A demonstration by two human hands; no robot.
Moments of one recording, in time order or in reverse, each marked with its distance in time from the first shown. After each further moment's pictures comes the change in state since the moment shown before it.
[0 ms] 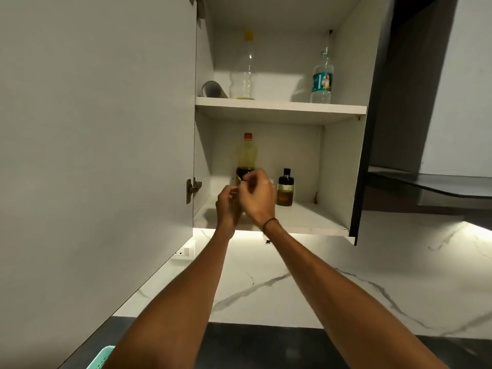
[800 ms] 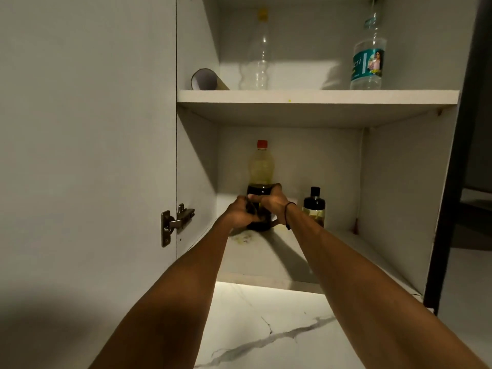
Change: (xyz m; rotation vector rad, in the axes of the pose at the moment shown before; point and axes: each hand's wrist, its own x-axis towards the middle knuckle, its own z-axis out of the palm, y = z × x) left_hand 0.197 -0.031 0.006 0.864 -0.225 -0.011; right_hand 0.181 0.147 0.082 0.111 -0.475 0.546
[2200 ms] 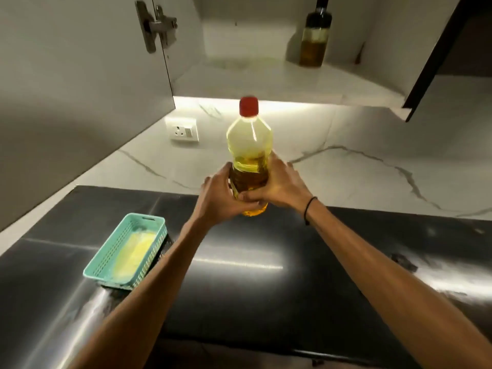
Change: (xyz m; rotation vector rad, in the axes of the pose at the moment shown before) left_hand -0.335 -0.137 0.102 0.115 0.085 0.120; right_hand -0.318 0.169 0.024 -0.482 -0.205 -0.171
